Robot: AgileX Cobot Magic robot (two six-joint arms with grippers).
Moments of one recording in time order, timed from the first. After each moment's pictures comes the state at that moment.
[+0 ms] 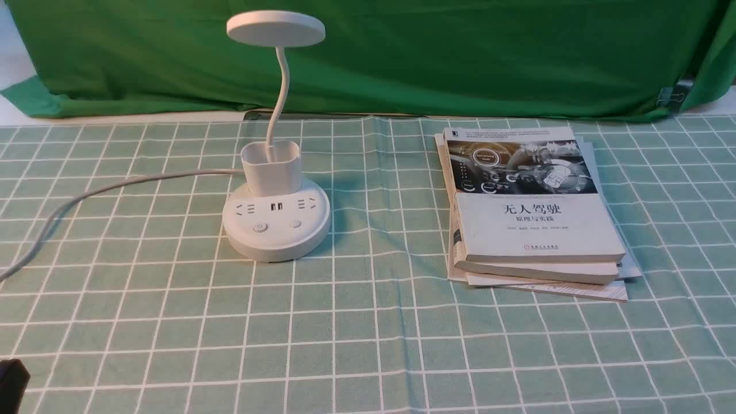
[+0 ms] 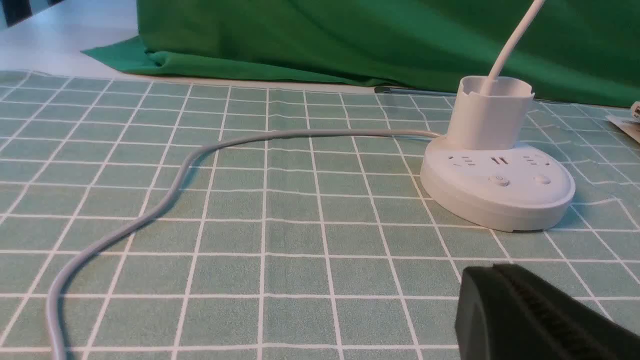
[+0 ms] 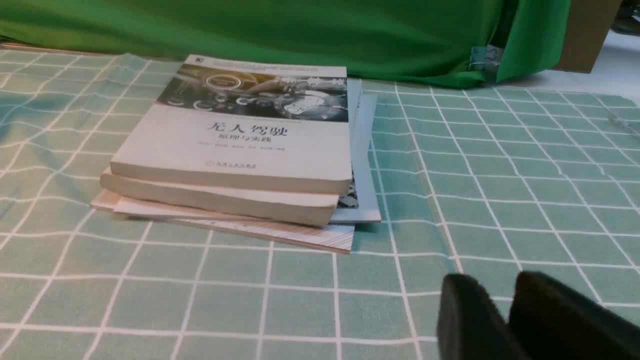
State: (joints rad) right arm 0.10 0.00 0.01 -0.08 0.25 0.03; left arm -0.05 0.00 0.00 -0.09 0.23 0.00
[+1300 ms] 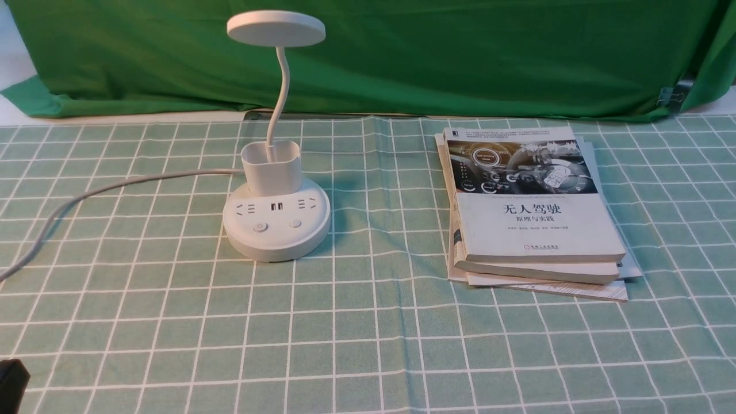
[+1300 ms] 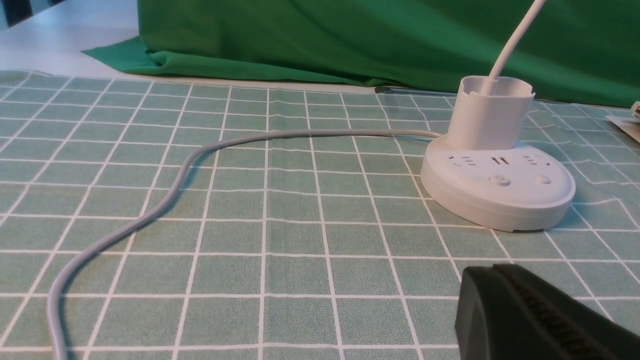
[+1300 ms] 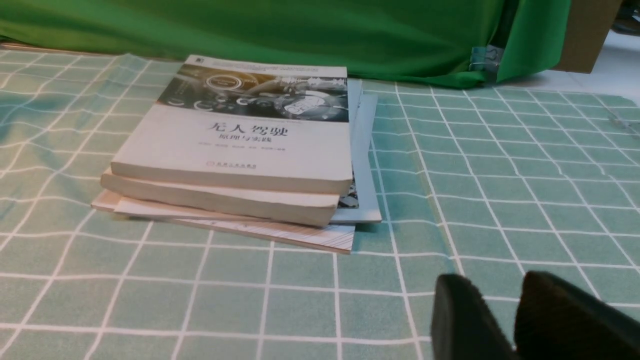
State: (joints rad) right arm 0.10 0.00 0.01 -0.08 0.25 0.03; left arm -0.05 0.00 0.00 -0.09 0.23 0.00
